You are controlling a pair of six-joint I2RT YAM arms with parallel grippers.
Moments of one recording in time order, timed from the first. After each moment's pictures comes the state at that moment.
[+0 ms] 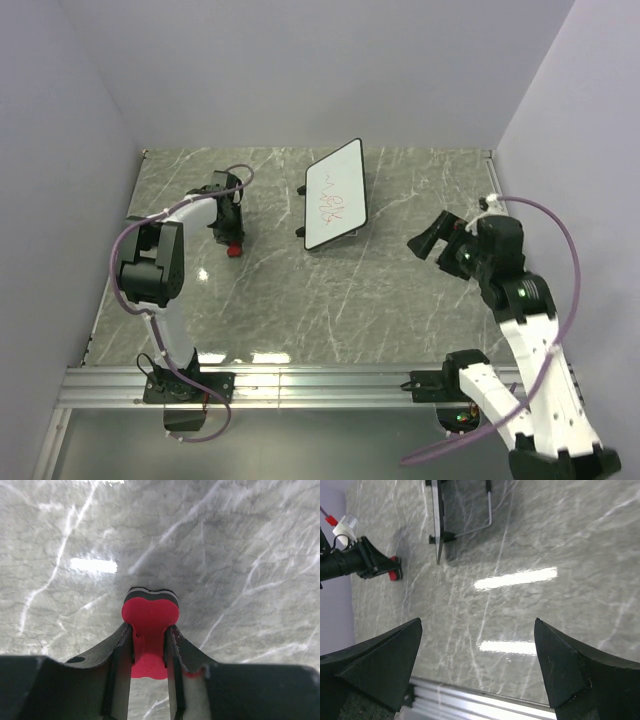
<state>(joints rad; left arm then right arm) -0.17 1.90 1.27 -0.54 -0.05 -0.29 0.14 0.73 0.95 -0.80 -0.16 0.61</state>
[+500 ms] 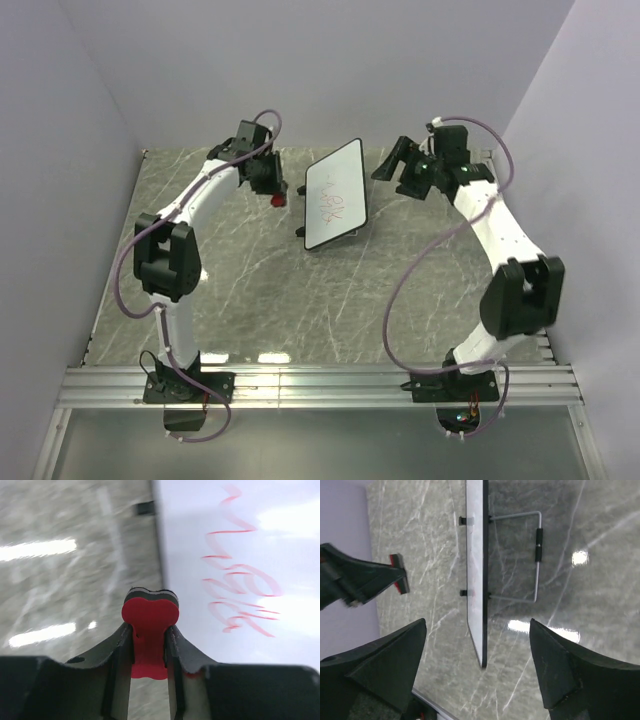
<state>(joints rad) -0.32 1.98 1.77 -0.69 0.14 -0.37 0.14 1.59 1.45 -0.53 -0.38 0.59</state>
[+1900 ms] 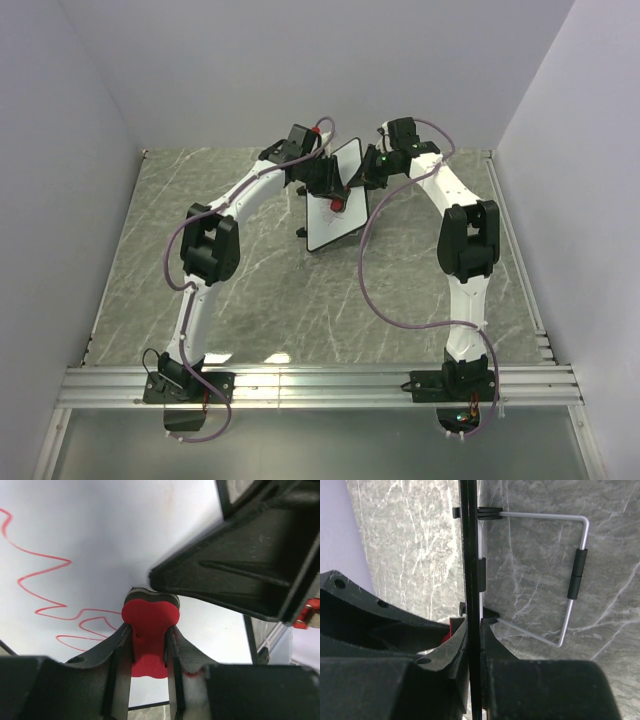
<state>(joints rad) -0.50 2.31 2.13 -0.62 0.50 -0.46 0.23 2.18 1.94 -0.66 -0.53 0.55</state>
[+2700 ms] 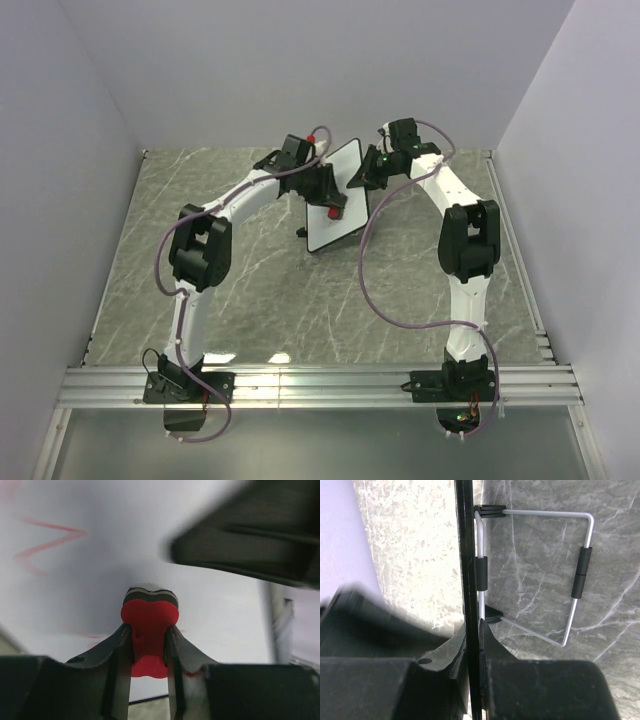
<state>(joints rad) -0.48 2.22 1.89 -0.47 0.52 -0.46 0.23 2.18 1.92 -0.64 -0.55 0.57</state>
